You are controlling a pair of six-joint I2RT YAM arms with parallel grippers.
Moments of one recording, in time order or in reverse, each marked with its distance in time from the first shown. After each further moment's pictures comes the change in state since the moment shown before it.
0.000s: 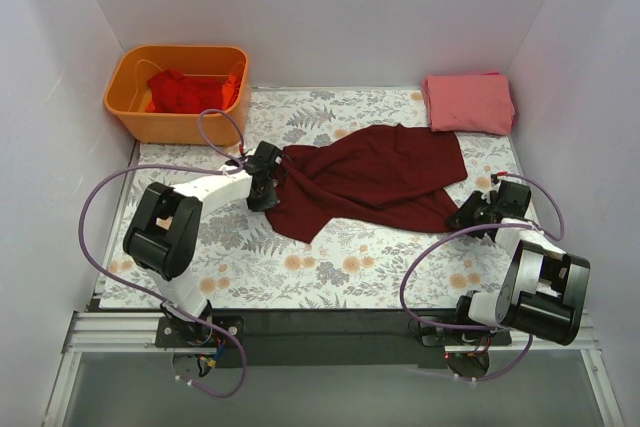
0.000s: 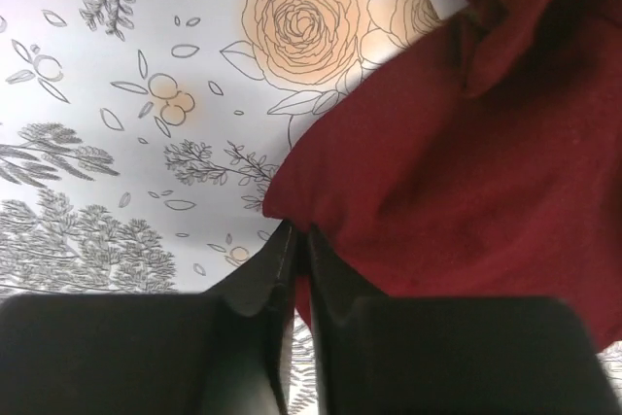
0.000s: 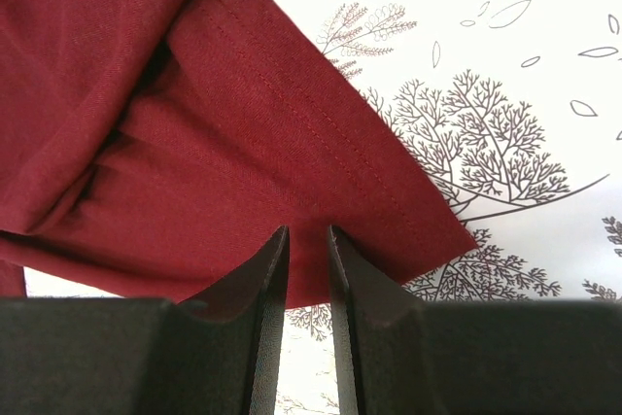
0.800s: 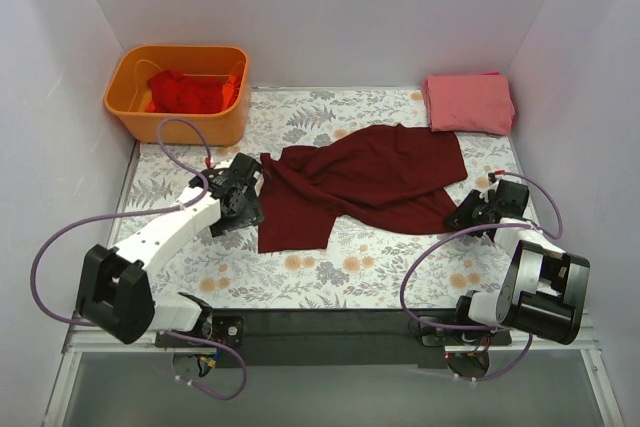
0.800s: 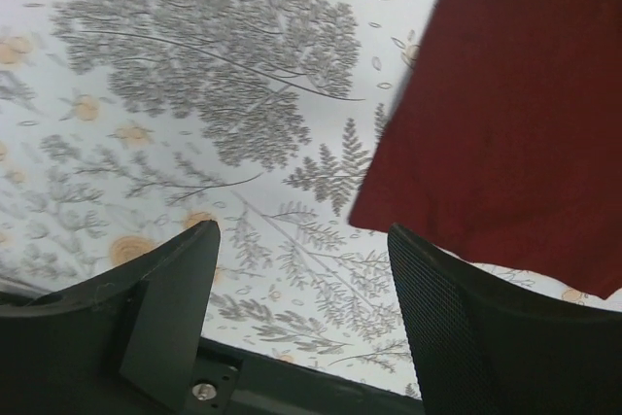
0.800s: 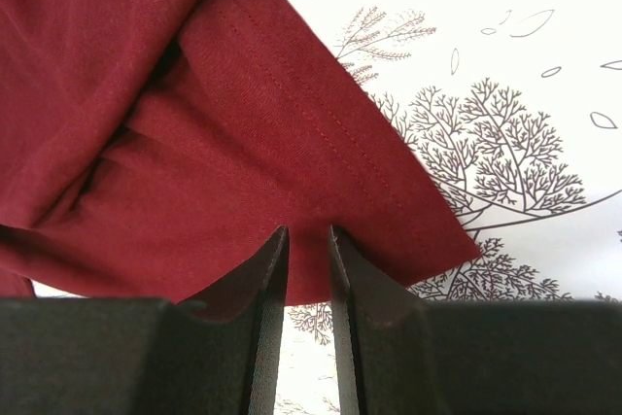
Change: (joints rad) left arm -0.033 -0.429 -0.054 -0.473 -0.143 -0.142; right arm 0.012 0.005 0.000 0.014 -0.009 -0.008
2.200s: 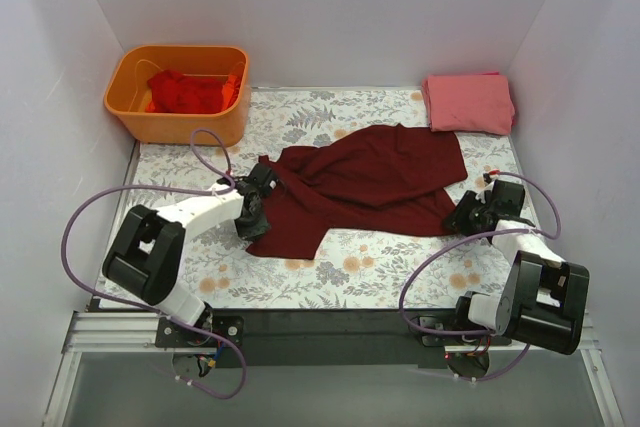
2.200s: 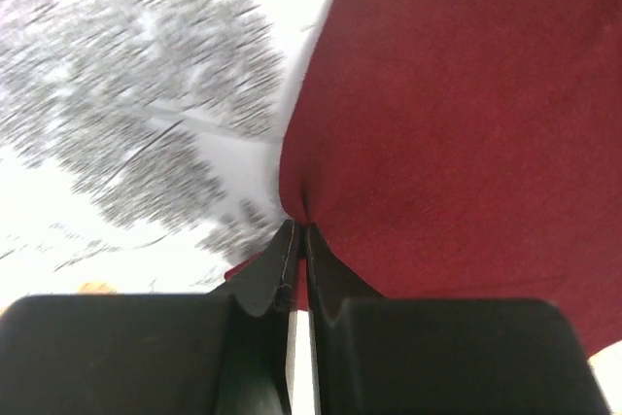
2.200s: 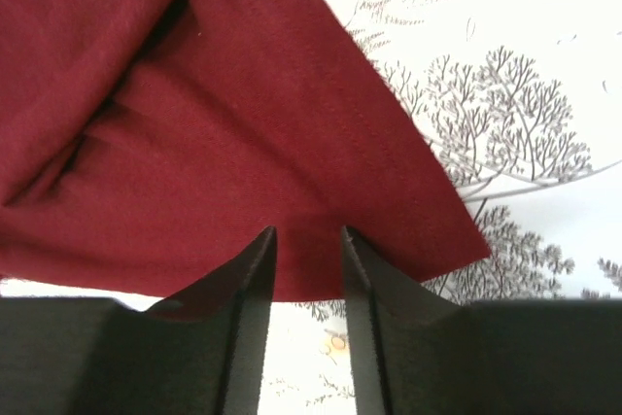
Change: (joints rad) left arm -0.018 0.268 -0.099 0.286 0.139 -0.017; right arm 0.035 -0.048 0.000 -0.055 0.043 -0.036
